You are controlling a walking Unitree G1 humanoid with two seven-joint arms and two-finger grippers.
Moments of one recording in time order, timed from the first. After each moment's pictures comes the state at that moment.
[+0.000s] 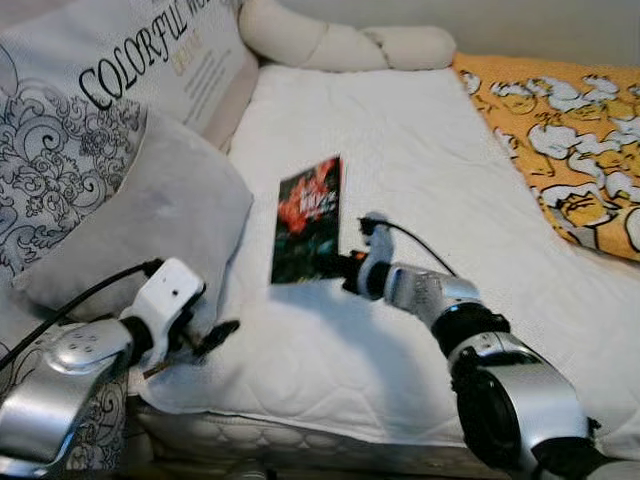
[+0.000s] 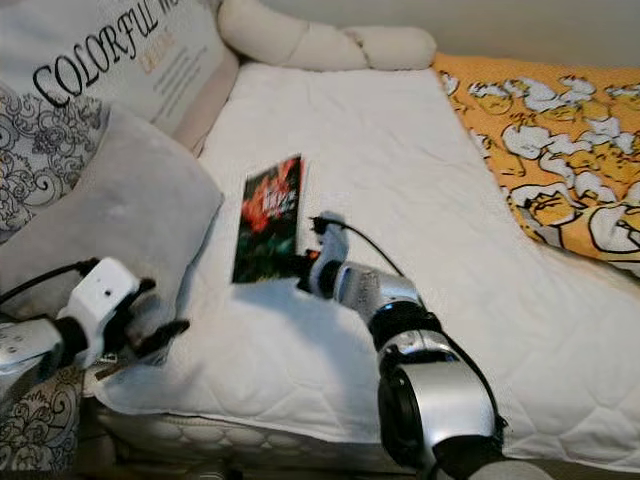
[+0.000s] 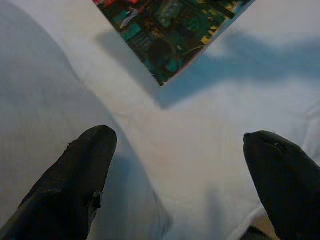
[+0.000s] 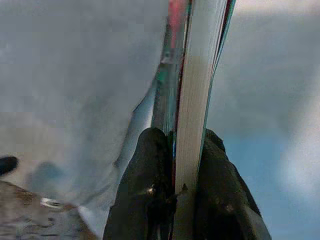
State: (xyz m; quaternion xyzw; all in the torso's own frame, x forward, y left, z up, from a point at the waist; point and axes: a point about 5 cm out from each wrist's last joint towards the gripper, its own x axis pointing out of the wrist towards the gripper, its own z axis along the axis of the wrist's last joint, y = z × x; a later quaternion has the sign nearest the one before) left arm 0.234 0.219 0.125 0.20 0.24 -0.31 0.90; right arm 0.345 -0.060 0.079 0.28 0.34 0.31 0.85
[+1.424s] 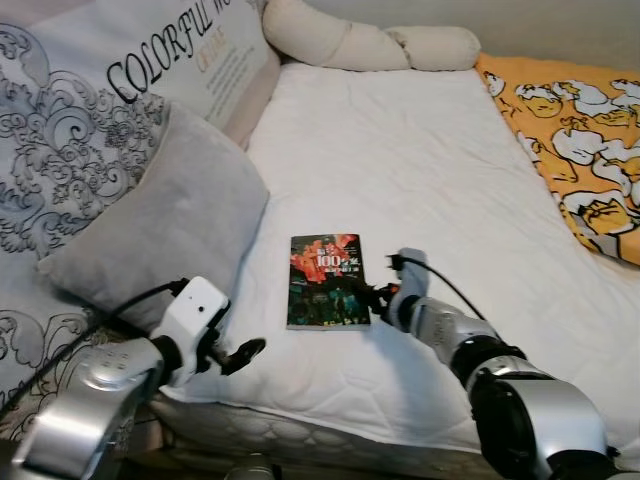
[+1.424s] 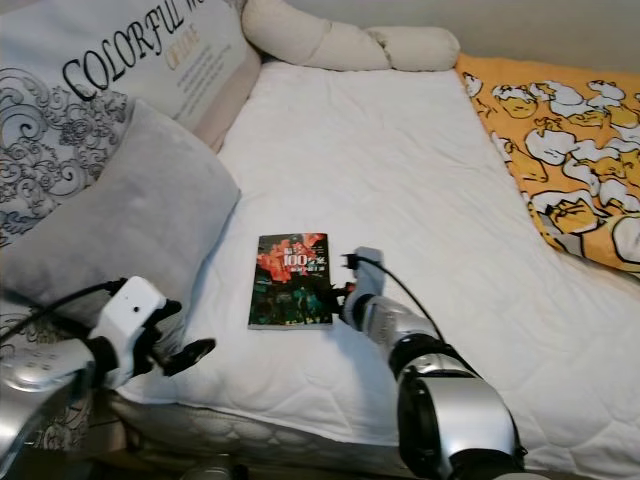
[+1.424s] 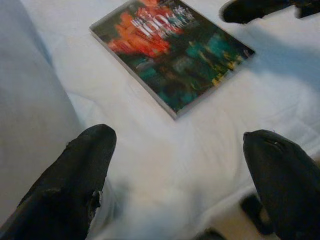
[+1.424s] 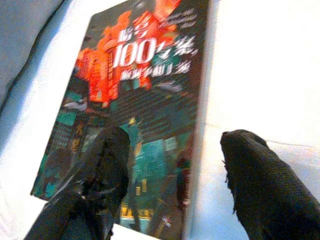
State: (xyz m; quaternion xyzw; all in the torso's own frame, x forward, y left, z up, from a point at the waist) left arm 0.229 0.188 0.100 0.13 0.24 -0.29 0.92; right arm 0.327 -0.123 0.027 0.20 0.33 0.15 0.91
